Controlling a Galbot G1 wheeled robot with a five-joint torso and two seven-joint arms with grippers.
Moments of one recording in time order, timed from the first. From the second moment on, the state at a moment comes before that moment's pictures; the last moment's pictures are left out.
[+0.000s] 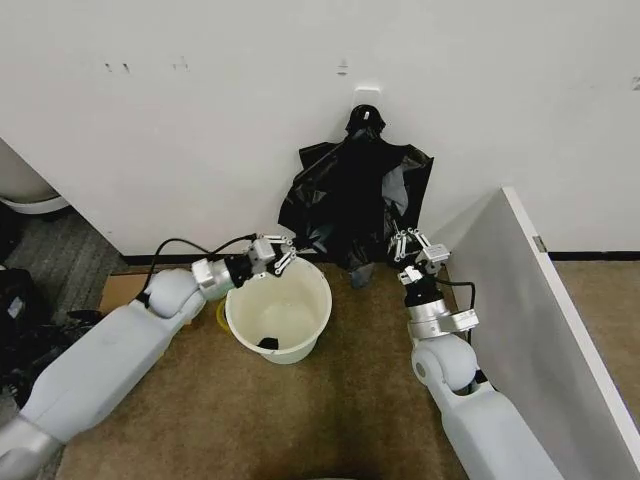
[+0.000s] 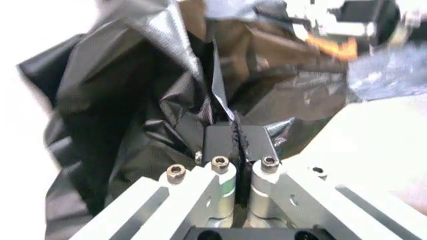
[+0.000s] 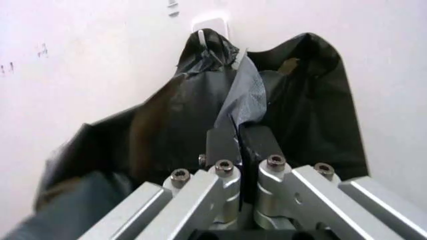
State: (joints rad) left arm 0.61 -0.84 0.02 -1.57 -0.61 -0.48 0.61; right arm -0.97 1.27 0.23 1.81 0.39 0.46 0.00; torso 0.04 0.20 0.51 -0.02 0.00
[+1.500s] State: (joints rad) left arm 1.51 -1.00 -0.53 -2.11 -0.78 -0.54 0.46; right arm -1.46 1.08 0.40 2.16 0.19 0.68 -0.16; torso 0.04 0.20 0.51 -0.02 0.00
